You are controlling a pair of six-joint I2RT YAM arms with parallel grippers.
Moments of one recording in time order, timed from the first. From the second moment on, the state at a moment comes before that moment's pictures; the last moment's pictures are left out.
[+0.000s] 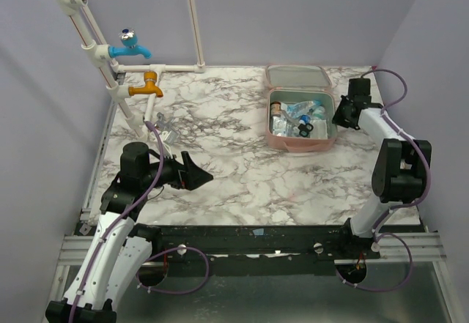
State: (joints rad) left arm -0.22 0.61 0.62 -0.50 0.72 -0.47; right arm -0.06 1.74 1.23 -0.38 0.07 0.38
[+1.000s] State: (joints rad) left arm -0.22 0.58 0.62 -0.50 0.73 -0.47; right arm 0.18 1.74 1.22 -0.36 0.13 -0.03
